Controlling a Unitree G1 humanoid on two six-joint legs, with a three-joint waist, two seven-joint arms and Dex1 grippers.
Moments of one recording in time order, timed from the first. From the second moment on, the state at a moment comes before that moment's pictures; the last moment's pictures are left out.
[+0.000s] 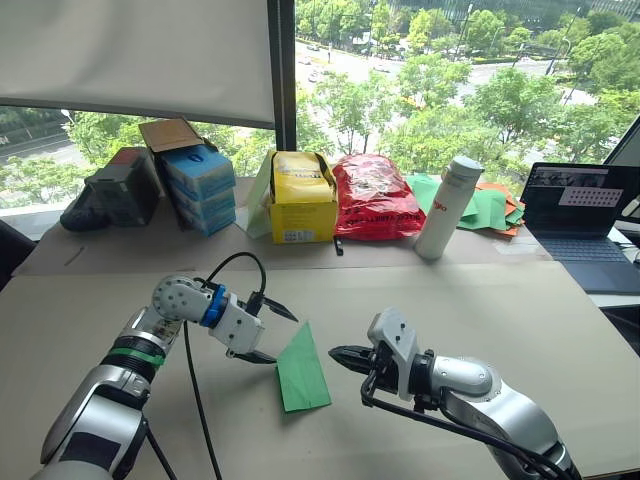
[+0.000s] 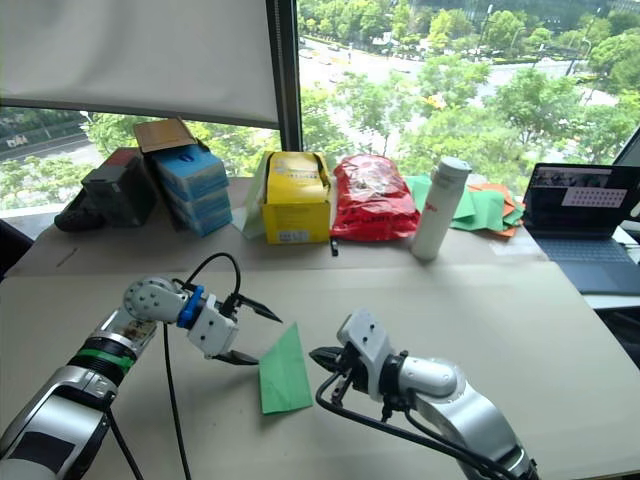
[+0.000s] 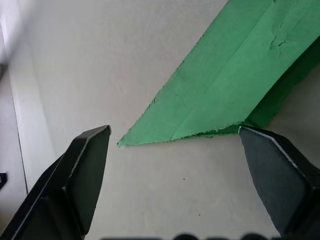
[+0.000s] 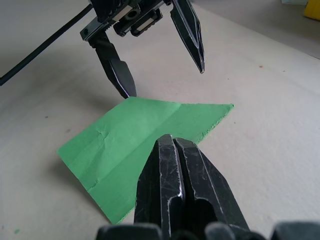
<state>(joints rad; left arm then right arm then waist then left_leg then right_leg) -0.76 0.64 -0.34 0.69 -0.03 -0.88 -1.44 -0.17 -0.49 0.26 -0.57 0.36 0.69 0.62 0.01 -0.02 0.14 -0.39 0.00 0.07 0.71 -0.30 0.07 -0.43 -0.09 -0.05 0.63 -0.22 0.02</state>
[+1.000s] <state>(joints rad) -0.40 0.72 -0.21 -0.06 0.04 0.15 -1.11 -0.18 -0.53 0.11 -0.54 0.25 0.60 0.51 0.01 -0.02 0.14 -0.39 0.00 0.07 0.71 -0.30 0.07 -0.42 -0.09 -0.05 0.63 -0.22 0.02</state>
